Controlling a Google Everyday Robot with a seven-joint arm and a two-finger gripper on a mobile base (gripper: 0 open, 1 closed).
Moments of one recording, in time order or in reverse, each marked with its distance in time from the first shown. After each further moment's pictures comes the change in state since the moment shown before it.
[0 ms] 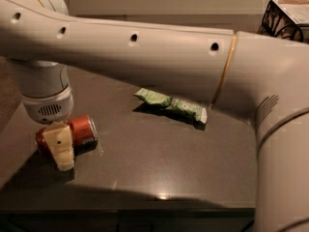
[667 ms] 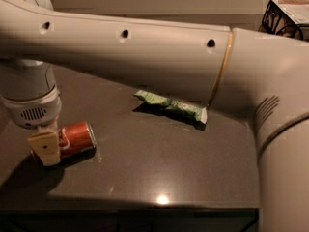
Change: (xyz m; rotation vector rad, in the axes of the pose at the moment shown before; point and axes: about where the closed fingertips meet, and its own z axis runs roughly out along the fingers) arm -0.024 0.017 -0.011 -0.021 -0.016 0.012
